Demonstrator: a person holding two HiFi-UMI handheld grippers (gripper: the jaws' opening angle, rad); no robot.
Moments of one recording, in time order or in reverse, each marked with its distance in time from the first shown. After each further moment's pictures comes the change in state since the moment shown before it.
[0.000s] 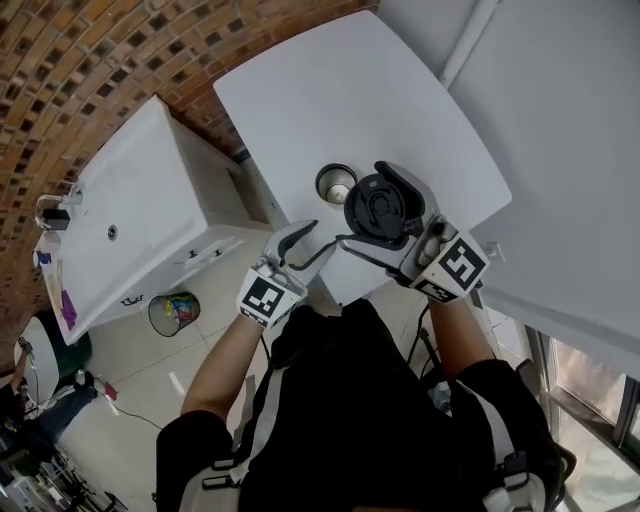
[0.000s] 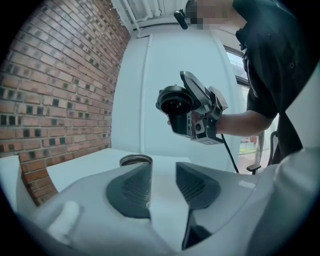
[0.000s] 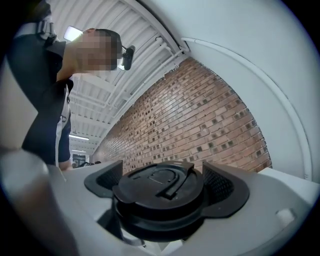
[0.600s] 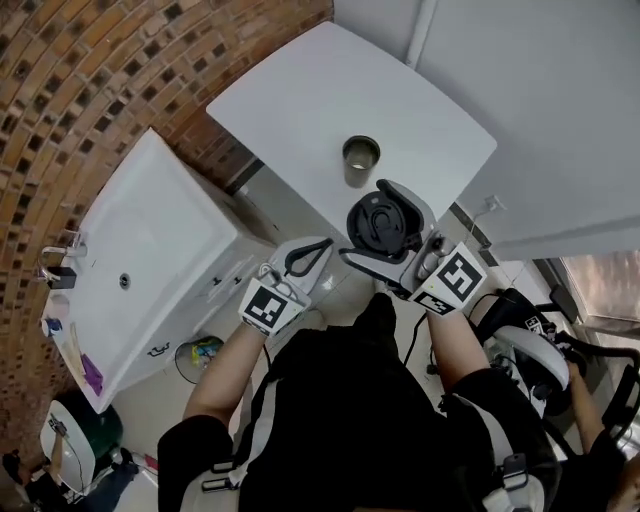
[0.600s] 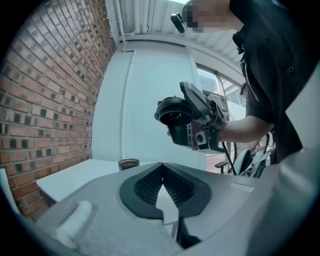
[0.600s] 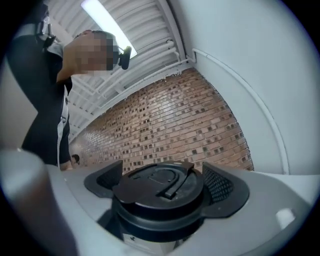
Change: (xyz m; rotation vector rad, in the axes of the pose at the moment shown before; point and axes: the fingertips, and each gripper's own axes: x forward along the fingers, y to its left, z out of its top) left arm -0.132 -0.008 0.007 0.095 -0.099 -0.296; right arm 0.041 0.139 -0.028 -0.098 -0.032 -0.279
